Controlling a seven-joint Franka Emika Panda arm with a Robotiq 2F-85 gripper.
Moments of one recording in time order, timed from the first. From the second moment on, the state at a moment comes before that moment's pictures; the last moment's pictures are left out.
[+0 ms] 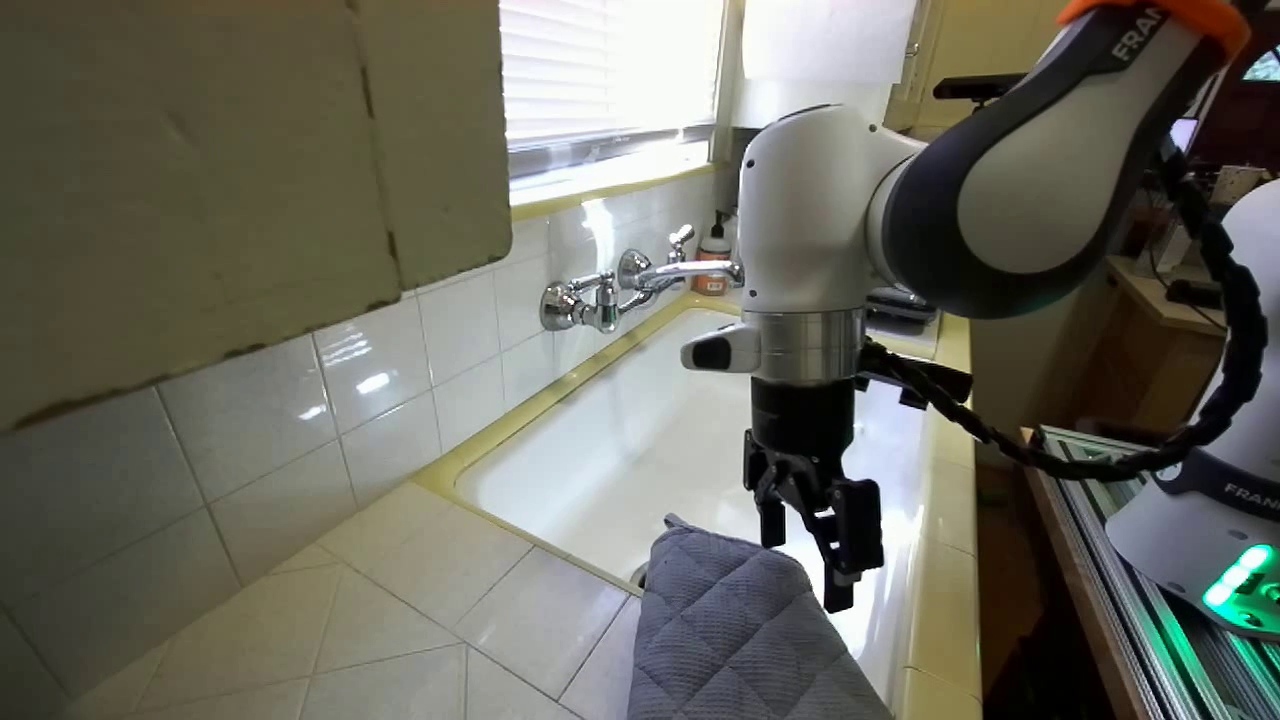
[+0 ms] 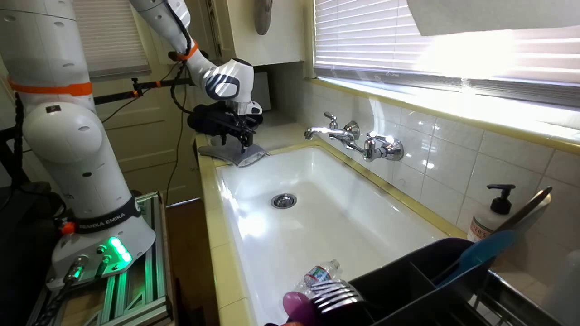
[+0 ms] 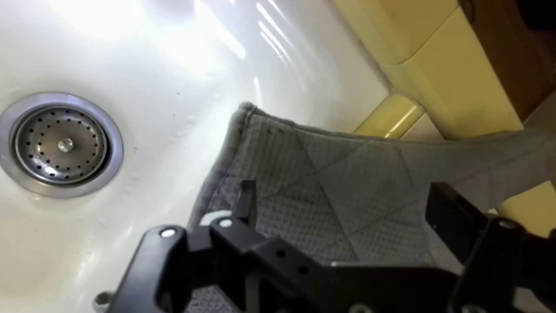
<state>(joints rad) 0.23 0.14 0.29 -2.44 0.40 2.48 -0.50</state>
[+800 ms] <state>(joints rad) 0.24 0.11 0.34 -2.56 0.61 2.60 -0.23</state>
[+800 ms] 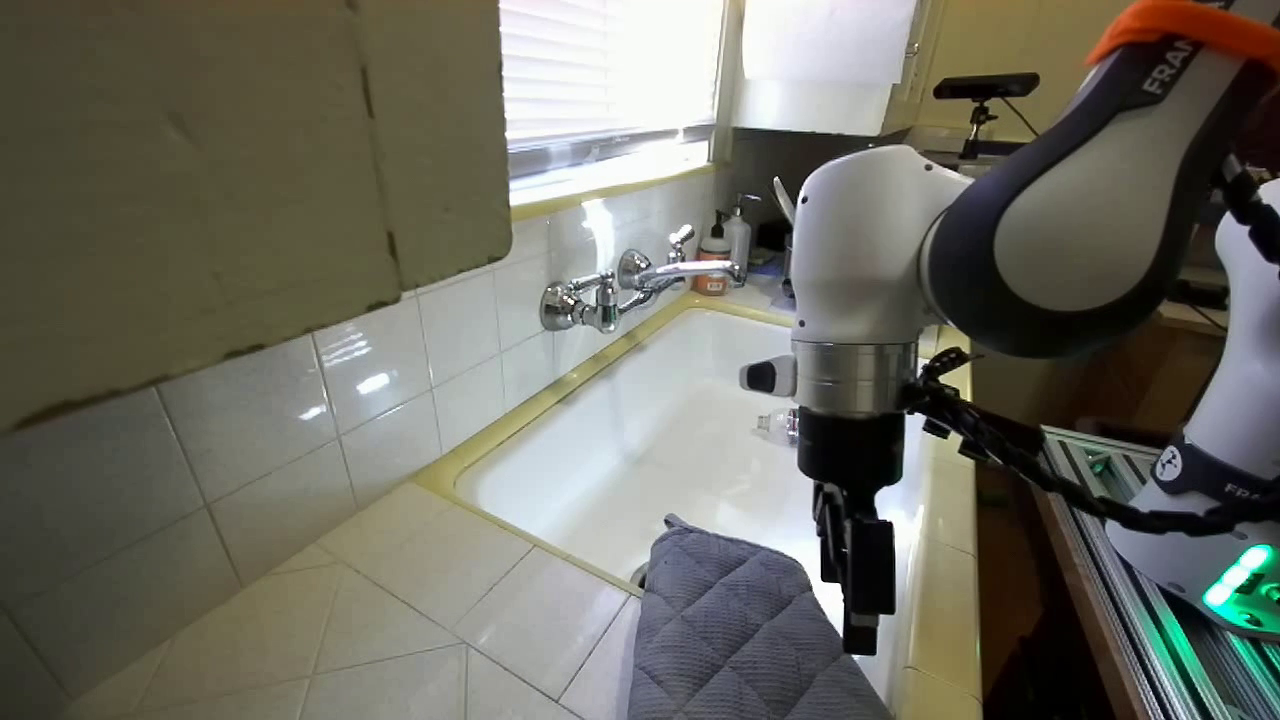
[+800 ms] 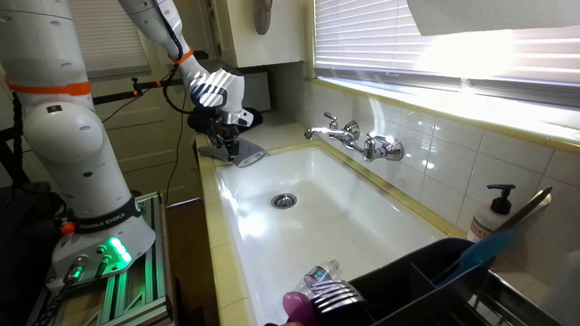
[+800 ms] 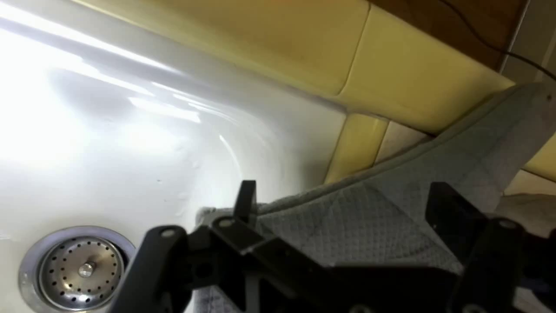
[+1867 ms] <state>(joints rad) 0.26 0.18 0.38 -2.55 0.84 2.88 -0.27</state>
